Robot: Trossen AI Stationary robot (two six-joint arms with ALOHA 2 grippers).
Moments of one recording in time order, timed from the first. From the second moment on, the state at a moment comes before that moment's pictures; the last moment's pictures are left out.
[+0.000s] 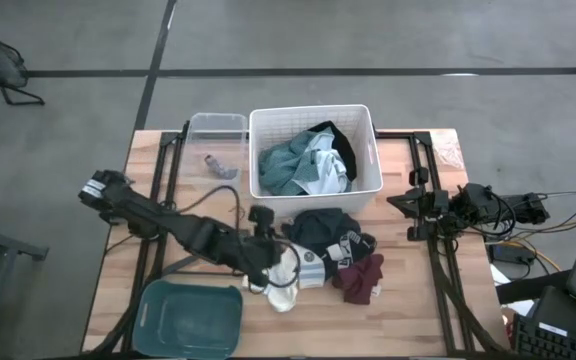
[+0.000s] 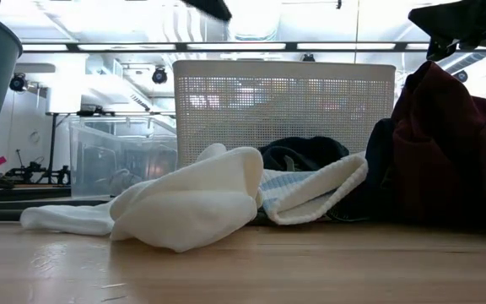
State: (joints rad) left arm -0.41 1.56 1.37 -0.59 -0.54 0.07; right arm 0.14 0.02 0.15 0.08 0.21 -0.18
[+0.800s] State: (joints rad) left arm -0.37 1.97 1.33 -0.39 -0.54 0.18; right arm 0.14 0.02 0.15 0.08 0.21 -0.18
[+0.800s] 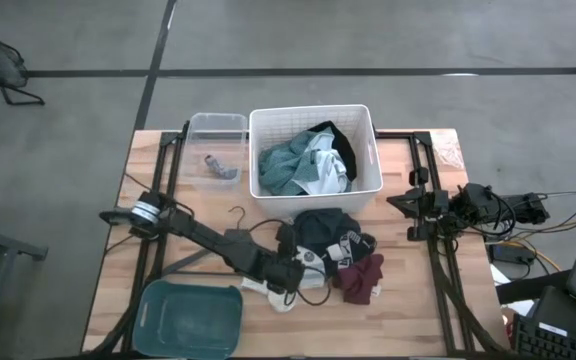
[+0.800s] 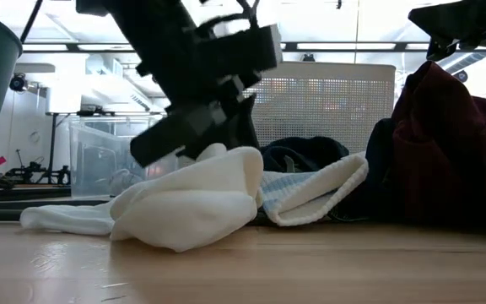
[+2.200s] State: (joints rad) left arm -0.48 1.78 1.50 -0.69 -0.68 0.20; right arm 0.14 0.02 0.15 0.08 0.21 -0.18
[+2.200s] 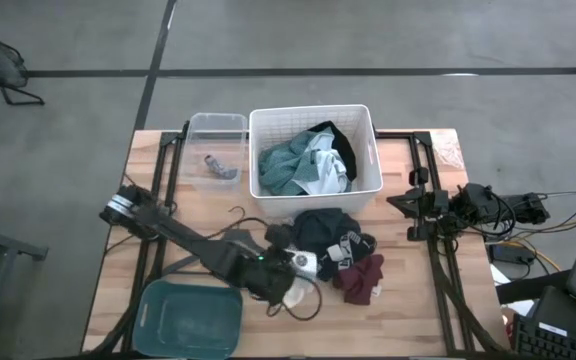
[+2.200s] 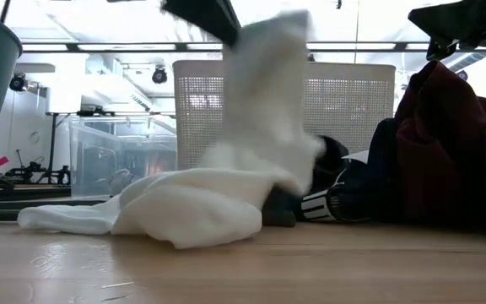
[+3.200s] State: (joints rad) left arm -0.56 1.10 1.51 -1.00 -0.98 0.03; right arm 0.14 0.02 0.15 0.08 0.21 -0.18
